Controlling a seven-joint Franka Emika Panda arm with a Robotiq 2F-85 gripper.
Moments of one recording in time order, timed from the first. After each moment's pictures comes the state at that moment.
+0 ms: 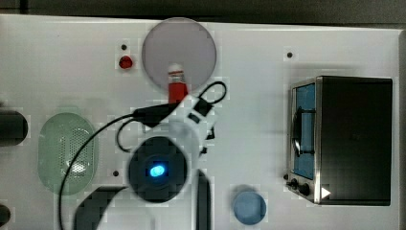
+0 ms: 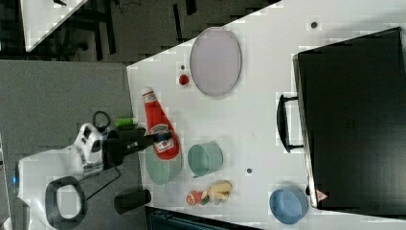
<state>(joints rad) -0.10 -0.29 0.25 -2.34 0.03 0.59 -0.85</state>
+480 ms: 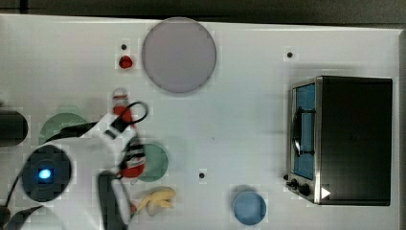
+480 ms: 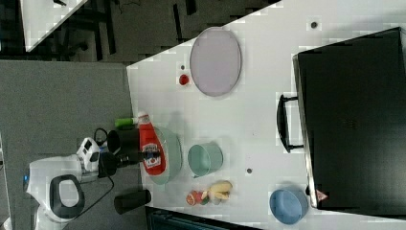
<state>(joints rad) -0.04 -0.16 0.52 -2.33 0.09 0.59 -0.55</state>
